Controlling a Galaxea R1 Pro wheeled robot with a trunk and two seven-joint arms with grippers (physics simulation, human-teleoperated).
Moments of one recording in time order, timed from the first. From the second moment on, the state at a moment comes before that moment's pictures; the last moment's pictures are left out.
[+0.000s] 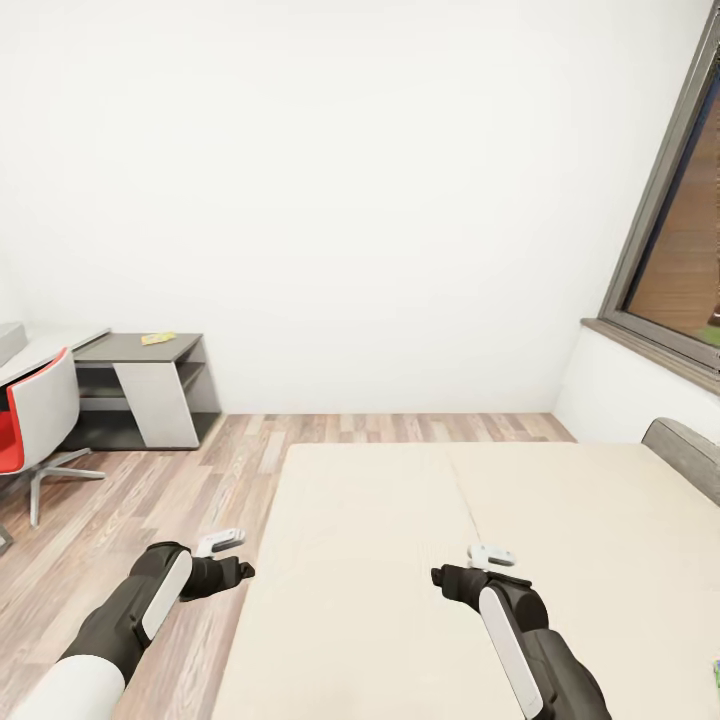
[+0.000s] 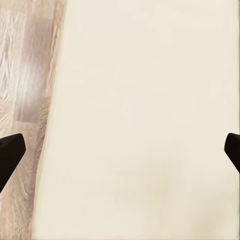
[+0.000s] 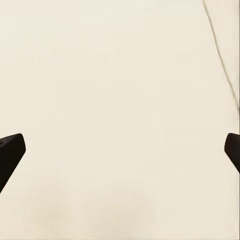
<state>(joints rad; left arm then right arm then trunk) -0.54 0.14 -0.01 -0.85 0.38 0.87 0.01 -0.30 0.06 0.07 -1.28 -0.33 0.78 -0.30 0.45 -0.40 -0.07</state>
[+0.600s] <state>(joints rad) -0.54 0.14 -0.01 -0.85 0.38 0.87 0.01 -0.30 0.06 0.07 -1.28 -0.33 0.79 -0.30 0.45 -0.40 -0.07</state>
